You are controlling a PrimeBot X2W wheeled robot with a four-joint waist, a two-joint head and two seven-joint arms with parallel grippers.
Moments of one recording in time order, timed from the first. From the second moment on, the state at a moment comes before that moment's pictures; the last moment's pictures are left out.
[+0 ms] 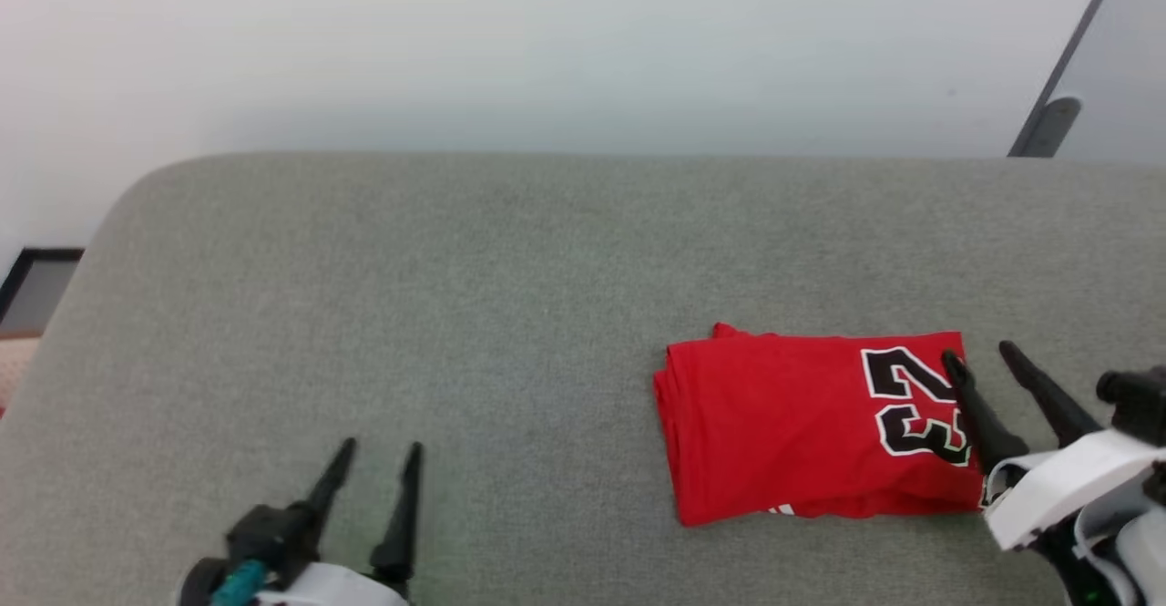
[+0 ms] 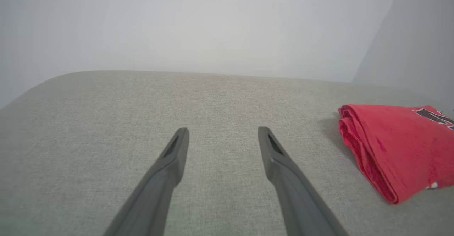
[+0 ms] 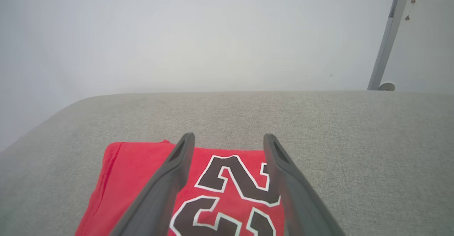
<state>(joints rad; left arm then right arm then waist) -0.06 0.16 -0.10 0.31 -0.26 -0.13 -0.26 -0.34 -0.50 0.45 0.43 0.79 0.13 -0.22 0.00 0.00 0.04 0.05</state>
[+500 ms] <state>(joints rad) 0.04 0.17 -0.02 0.19 -0.23 -0.13 -0.26 -0.11 -0.36 0.18 0.21 0.56 0.13 -0.26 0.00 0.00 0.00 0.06</state>
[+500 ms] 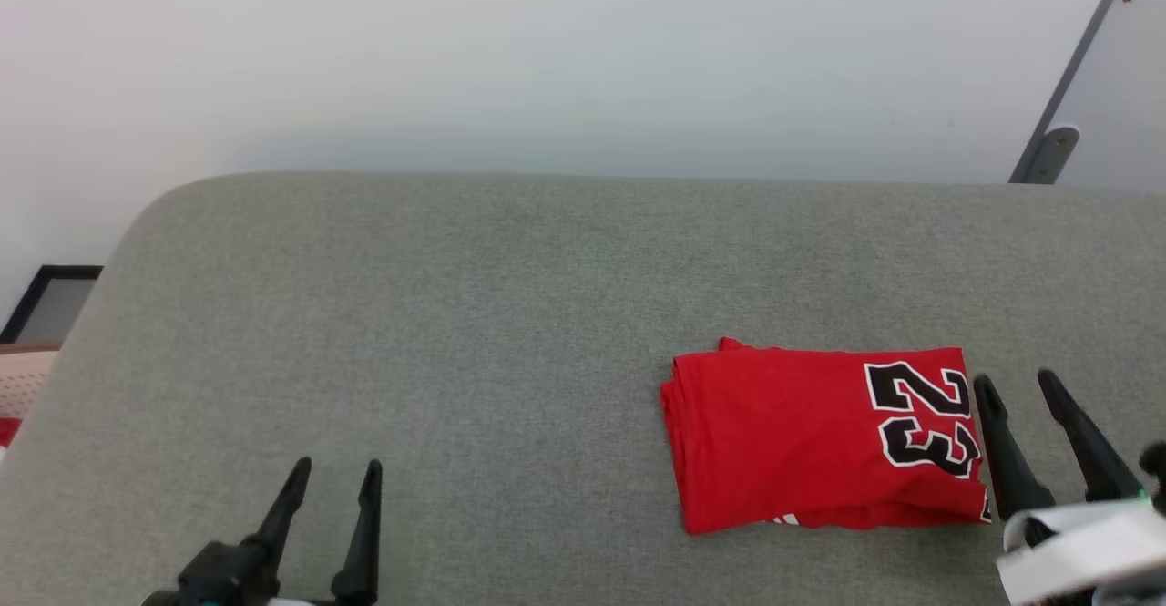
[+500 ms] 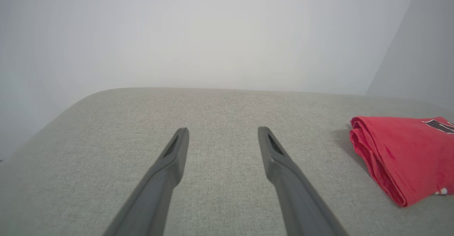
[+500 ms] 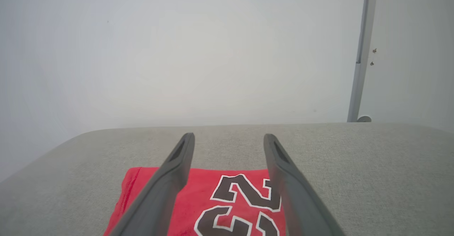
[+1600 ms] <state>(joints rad) 0.21 0.12 0.02 0.01 -0.21 -0.13 -0.26 0.18 -0.30 -0.03 -0.01 0.54 0.13 -0.24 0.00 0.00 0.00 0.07</state>
